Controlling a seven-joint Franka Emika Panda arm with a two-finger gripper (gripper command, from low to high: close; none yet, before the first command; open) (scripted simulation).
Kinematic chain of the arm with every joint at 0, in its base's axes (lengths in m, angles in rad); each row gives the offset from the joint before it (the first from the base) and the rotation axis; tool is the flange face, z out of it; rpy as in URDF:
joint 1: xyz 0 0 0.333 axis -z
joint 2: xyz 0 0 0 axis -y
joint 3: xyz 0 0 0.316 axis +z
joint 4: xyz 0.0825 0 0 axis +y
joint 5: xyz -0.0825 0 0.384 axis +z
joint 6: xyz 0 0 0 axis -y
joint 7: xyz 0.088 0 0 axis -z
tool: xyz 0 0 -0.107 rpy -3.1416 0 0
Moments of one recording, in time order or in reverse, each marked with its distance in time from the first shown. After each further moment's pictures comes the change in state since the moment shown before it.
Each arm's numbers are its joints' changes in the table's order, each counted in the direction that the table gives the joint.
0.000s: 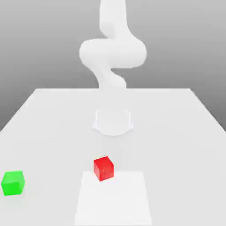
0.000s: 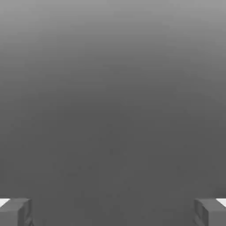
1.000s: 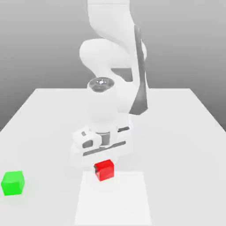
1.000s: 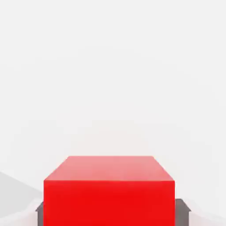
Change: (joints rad) arm 0.024 -0.899 -0.026 0.572 0.139 0.744 -0.610
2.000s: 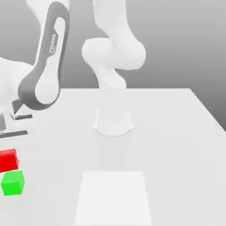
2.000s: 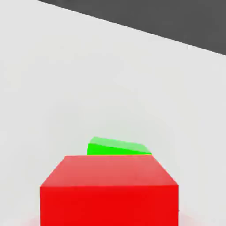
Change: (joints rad) arm 0.425 -0.122 -0.190 -0.467 0.037 -0.357 -0.461
